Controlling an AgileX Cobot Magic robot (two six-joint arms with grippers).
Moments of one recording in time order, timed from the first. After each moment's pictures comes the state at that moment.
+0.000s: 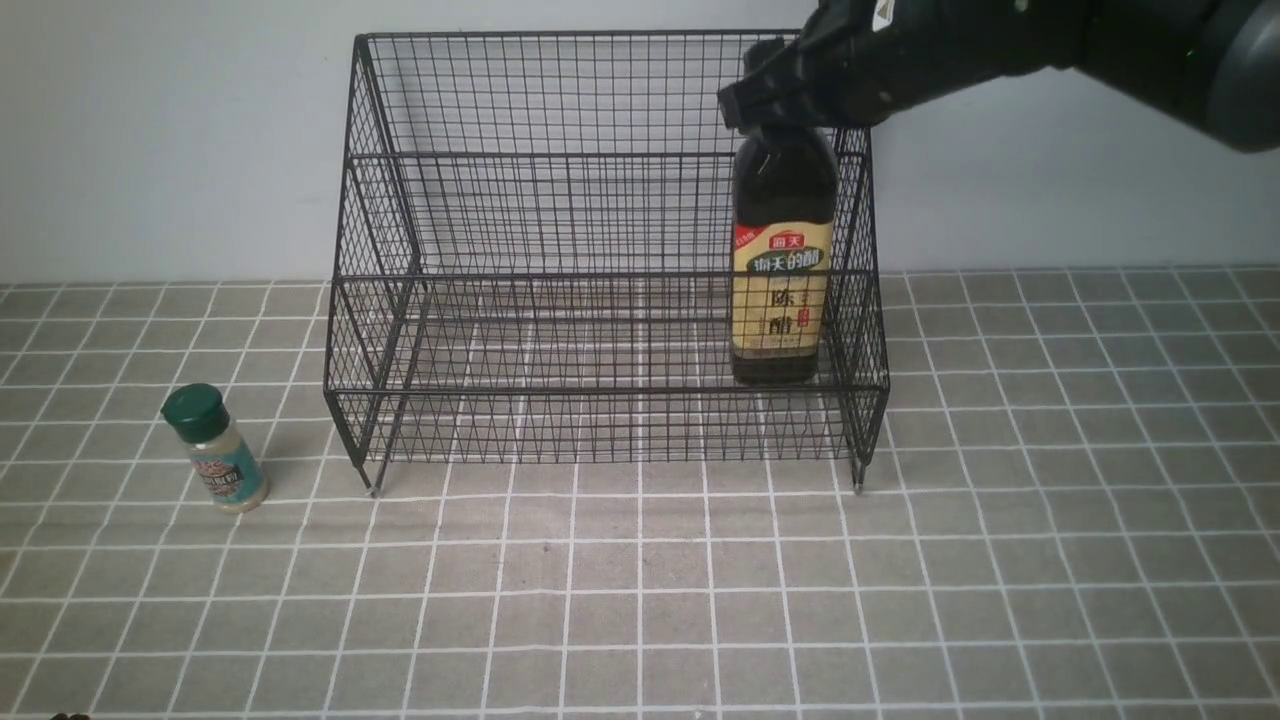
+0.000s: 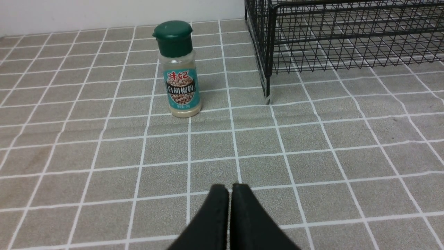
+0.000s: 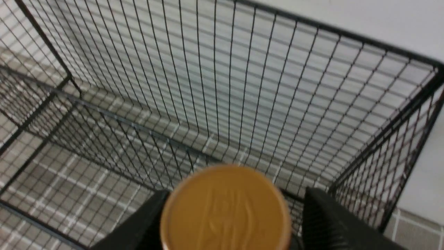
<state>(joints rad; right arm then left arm) 0.44 1.89 -1.81 -0.02 0.74 0.04 -0.04 -0.01 0.02 -0.04 0.38 0.06</state>
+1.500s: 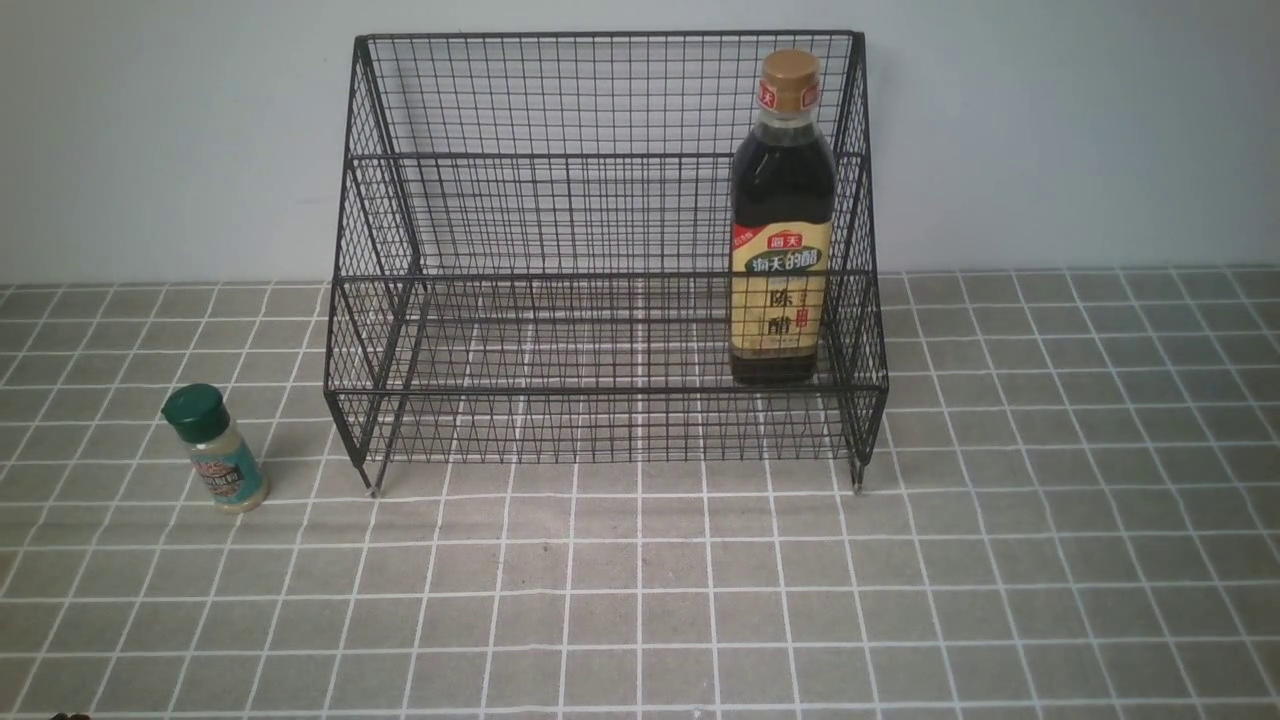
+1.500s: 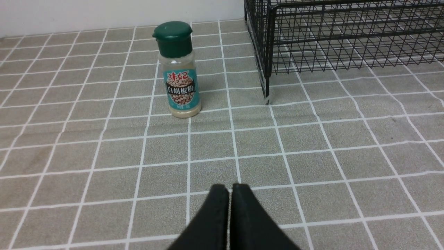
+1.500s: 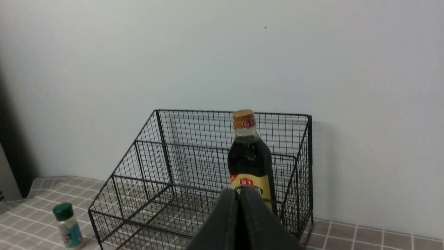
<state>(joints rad) 0.44 0.25 -0.49 -0.02 0.37 0.14 -0.04 -0.01 0.02 -0.04 0.38 0.06</state>
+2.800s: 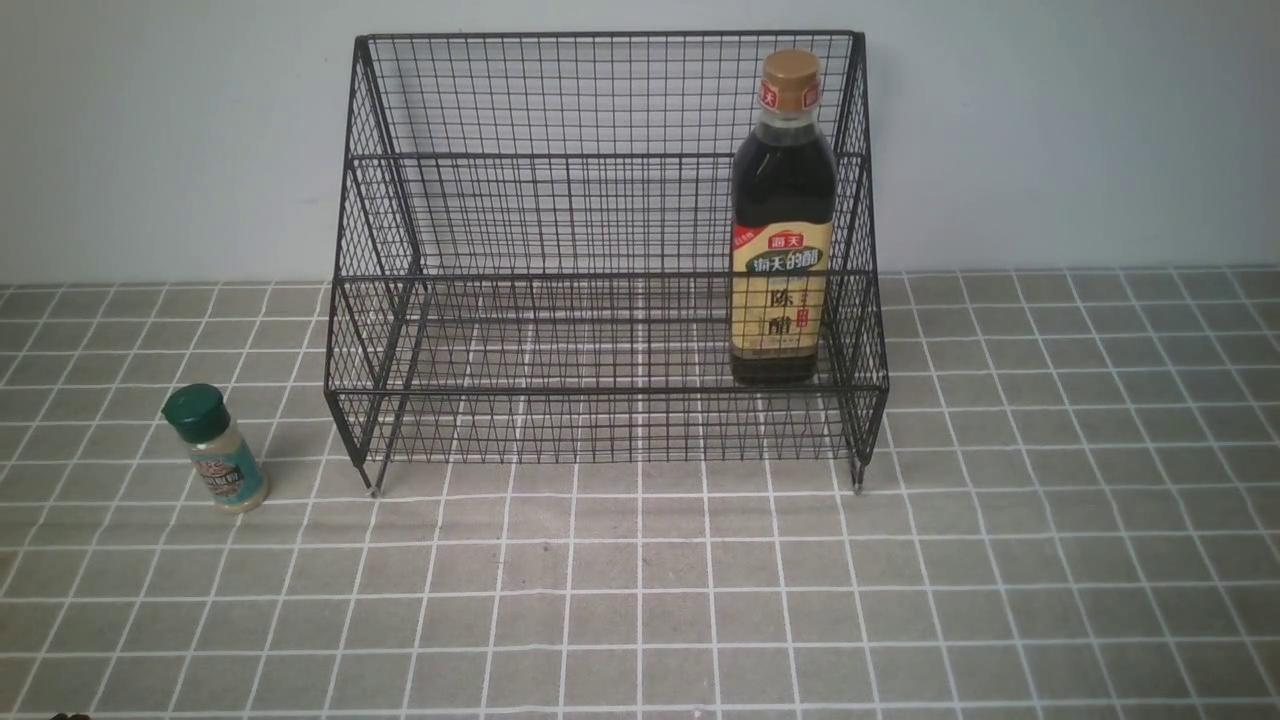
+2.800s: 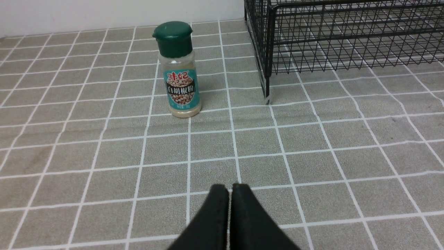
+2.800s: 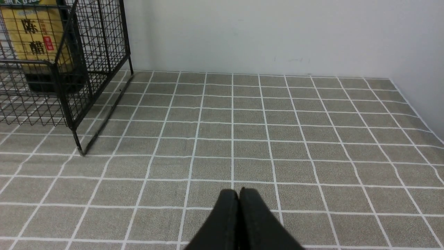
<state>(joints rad) 0.04 -0.01 0.02 -0.17 0.38 0.17 -0.04 -0.01 0.02 -0.04 0.38 0.06</state>
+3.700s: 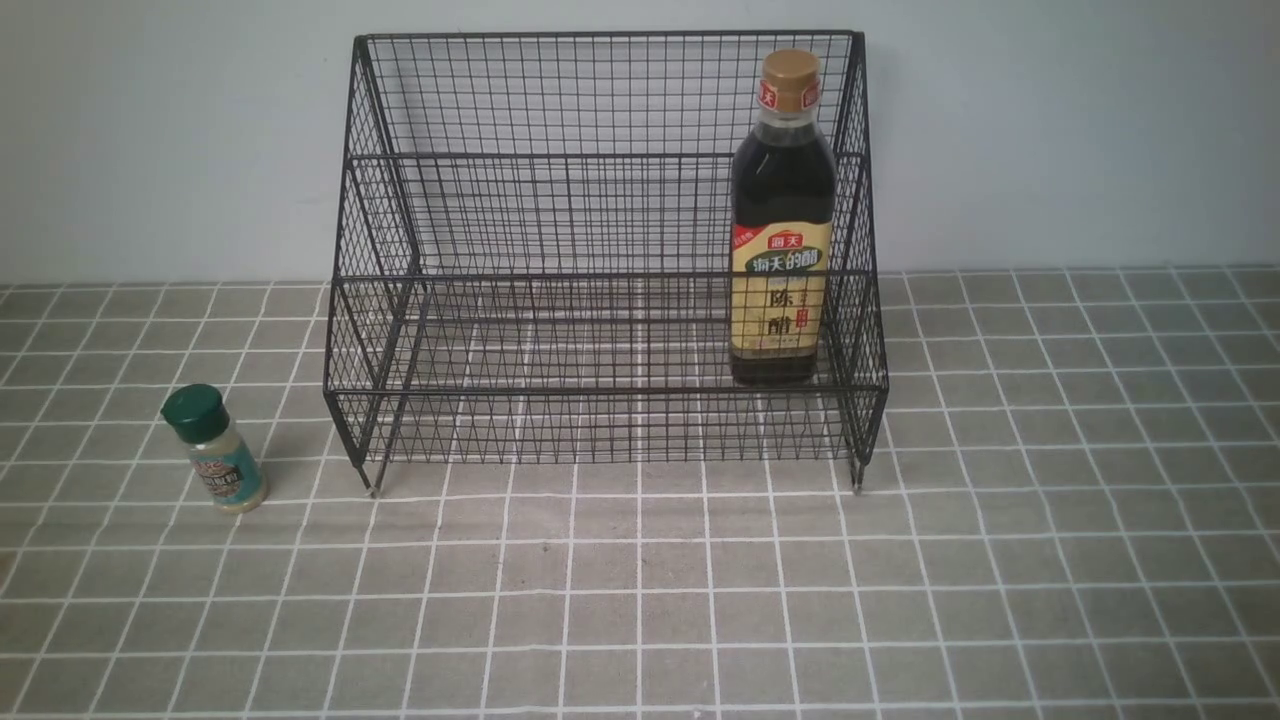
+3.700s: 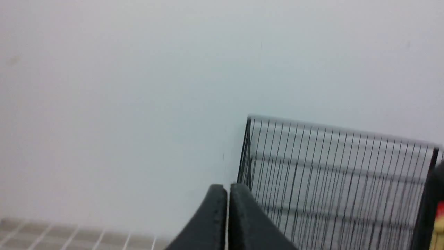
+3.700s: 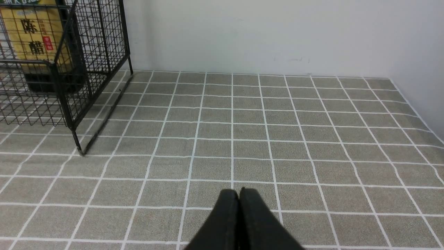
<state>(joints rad) 0.04 -0.01 0.02 -0.17 0.38 0.17 -0.04 -0.01 0.03 -0.14 -0.24 -0.03</state>
